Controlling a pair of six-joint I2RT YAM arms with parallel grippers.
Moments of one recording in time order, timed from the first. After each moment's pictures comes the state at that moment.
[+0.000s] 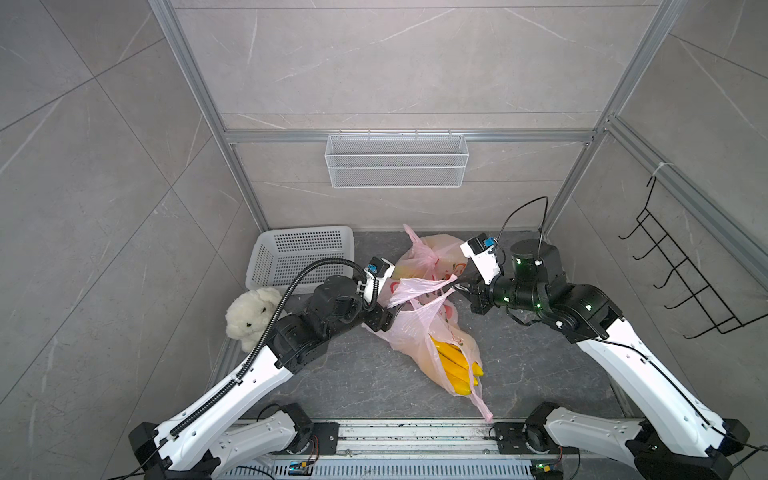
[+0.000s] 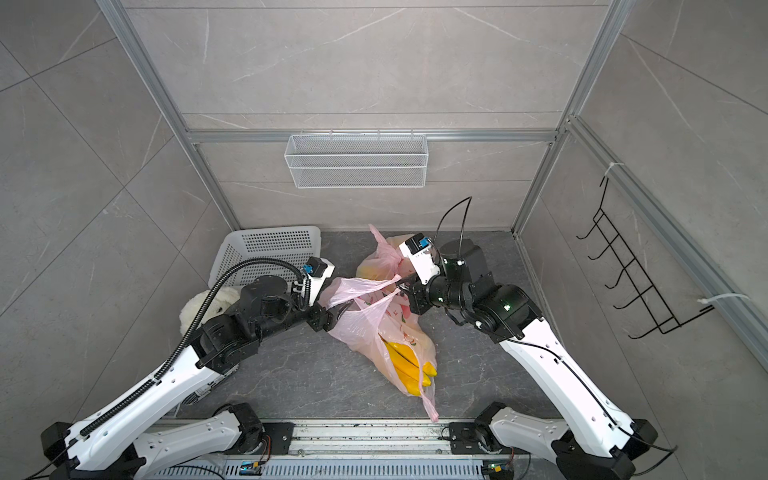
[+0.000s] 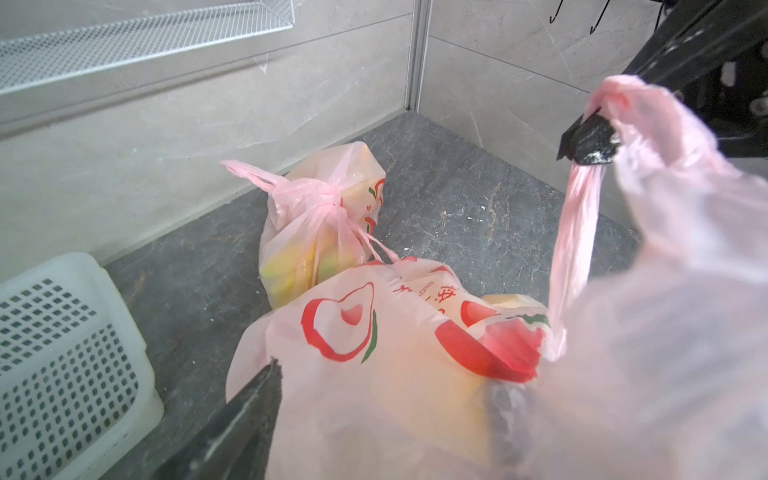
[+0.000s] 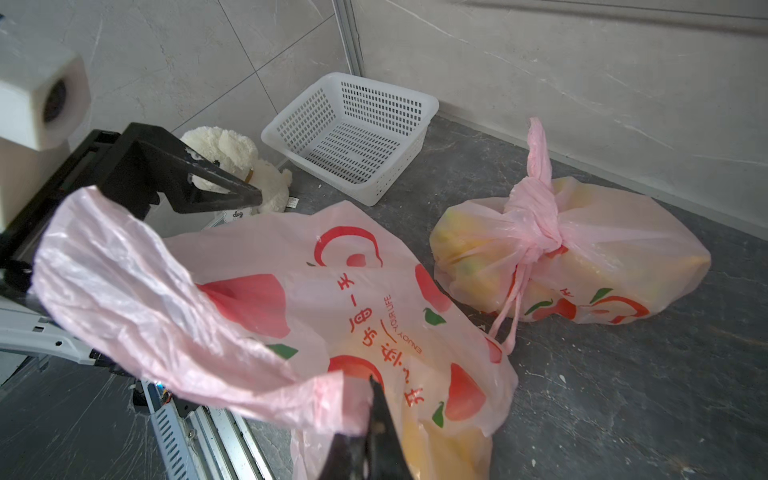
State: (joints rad) left arm -0.82 0.99 1.10 -0.49 0.00 -0.01; right arm 0.61 1.14 1.43 -0.82 -0.26 0.08
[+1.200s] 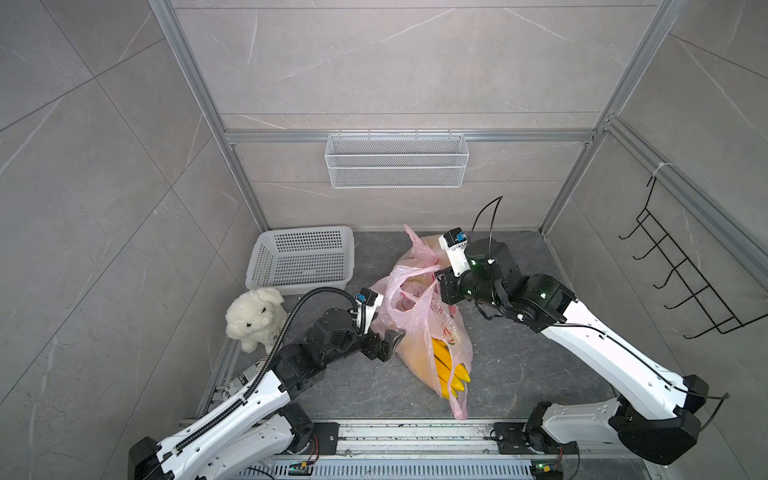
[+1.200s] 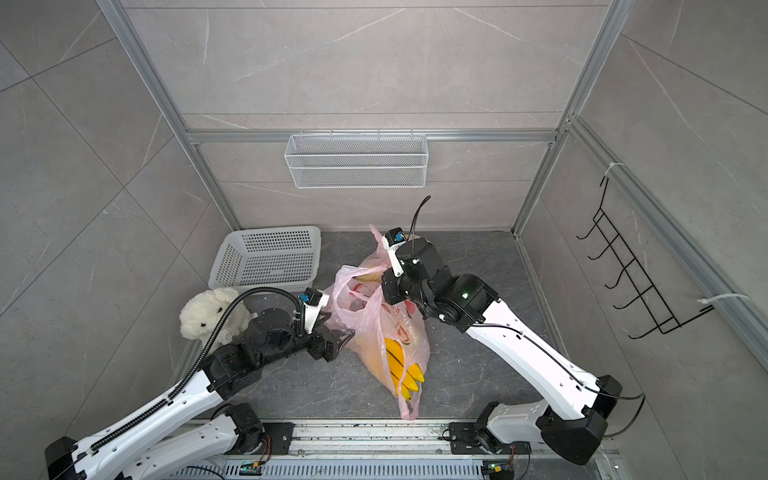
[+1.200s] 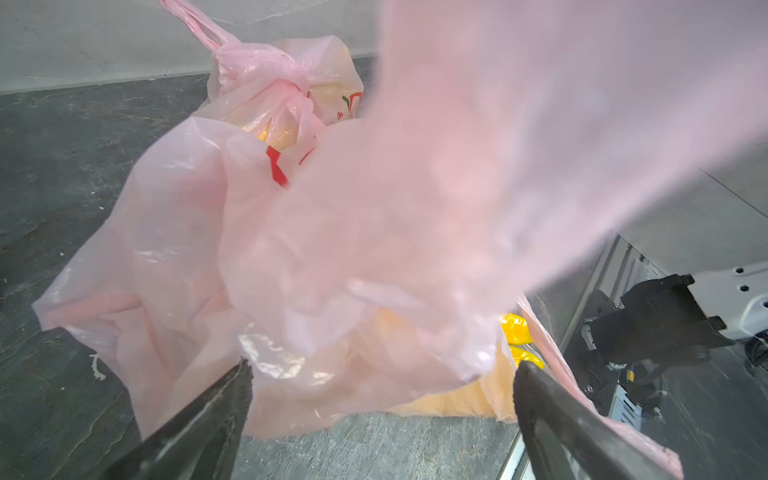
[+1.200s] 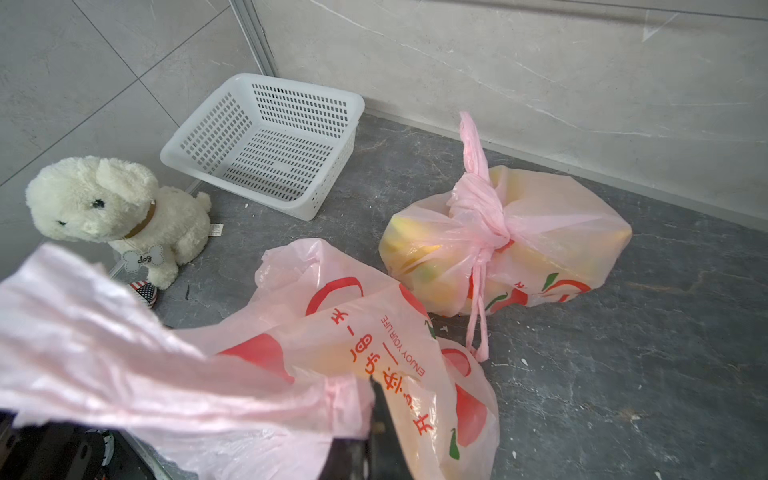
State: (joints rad) left arm -0.82 0.79 0.69 -0.30 0.12 -0.27; right arm 0.81 1.32 1.52 -0.80 0.15 0.24
